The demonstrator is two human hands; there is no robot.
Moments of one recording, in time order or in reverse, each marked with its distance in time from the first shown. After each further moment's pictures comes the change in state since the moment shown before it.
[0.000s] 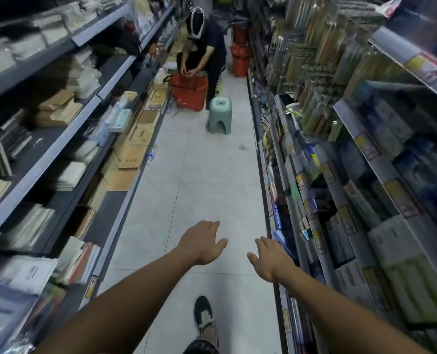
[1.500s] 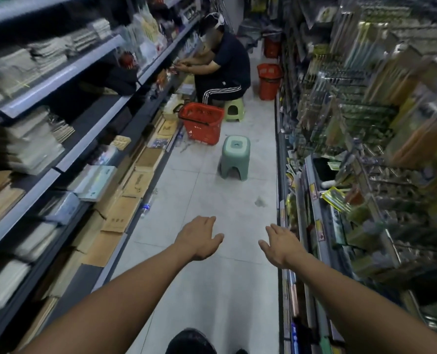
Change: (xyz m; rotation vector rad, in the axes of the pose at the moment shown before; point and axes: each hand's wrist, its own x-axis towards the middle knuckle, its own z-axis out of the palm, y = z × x) left_hand 0.601 -0.030 -0.324 -0.009 0.067 -0.163; right_hand 0.601 0.132 -0.408 -0.094 0.034 -0.125
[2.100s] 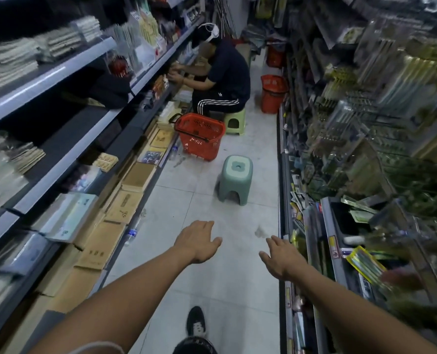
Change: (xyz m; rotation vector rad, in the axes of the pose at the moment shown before) left_hand 0.238 -0.083 -0.110 -0.082 -0.021 -0.006; right_hand 0.241 -0.017 -0.103 -0.036 -0.058 0.040
